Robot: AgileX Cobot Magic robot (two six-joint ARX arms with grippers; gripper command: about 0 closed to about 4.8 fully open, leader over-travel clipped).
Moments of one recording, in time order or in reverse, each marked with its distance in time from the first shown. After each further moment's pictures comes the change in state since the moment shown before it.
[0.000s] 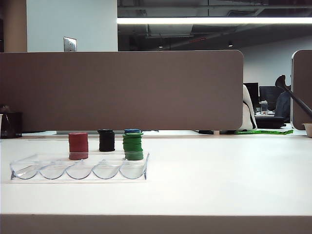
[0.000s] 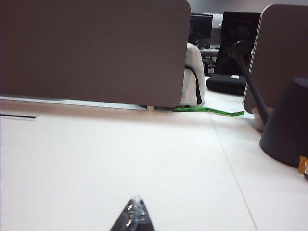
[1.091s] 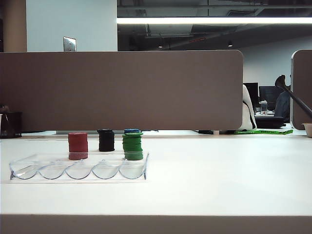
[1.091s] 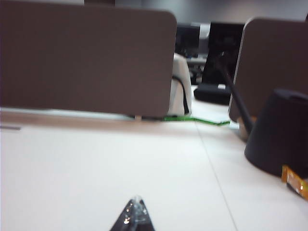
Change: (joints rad) left arm 0.001 0.000 -0.397 0.679 -0.061 0.023; right arm -0.037 0.000 0.000 0.042 0.005 -0.016
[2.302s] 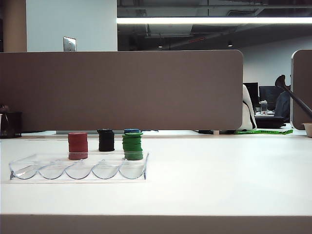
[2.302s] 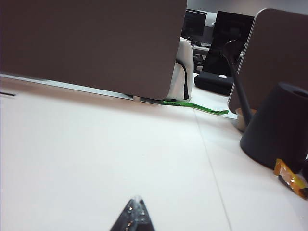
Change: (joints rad) left arm 0.124 0.000 -0.002 -0.075 0.053 0.064; right arm -0.007 0.000 0.000 -0.078 -0.018 -0.101
